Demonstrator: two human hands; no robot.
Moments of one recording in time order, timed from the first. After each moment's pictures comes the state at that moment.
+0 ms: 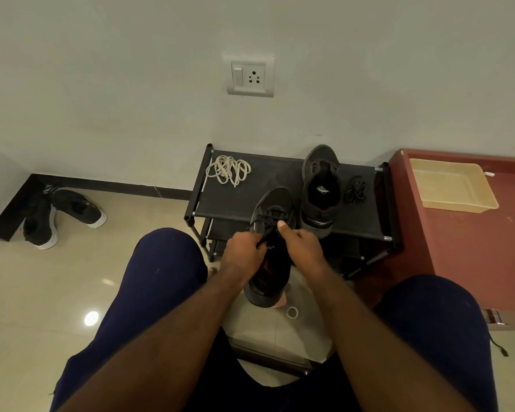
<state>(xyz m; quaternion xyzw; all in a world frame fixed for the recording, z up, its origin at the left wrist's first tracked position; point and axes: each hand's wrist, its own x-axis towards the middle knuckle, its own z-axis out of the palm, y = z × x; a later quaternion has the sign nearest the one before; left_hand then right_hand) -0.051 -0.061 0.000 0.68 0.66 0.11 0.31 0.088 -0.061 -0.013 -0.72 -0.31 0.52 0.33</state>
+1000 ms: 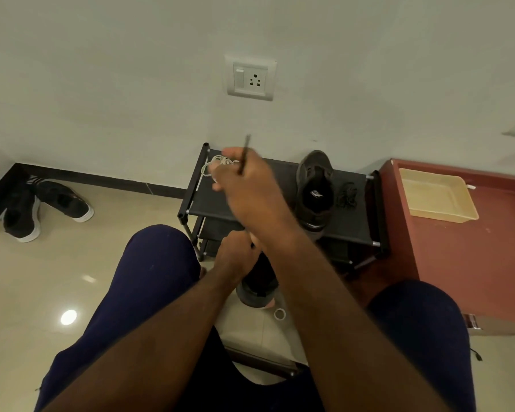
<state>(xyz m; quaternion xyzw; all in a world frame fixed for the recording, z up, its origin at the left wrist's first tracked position) -0.050 -0.065 -0.001 0.64 0.67 0.15 0.34 0.008 -0.063 0.175 -0.54 -0.49 0.55 0.41</state>
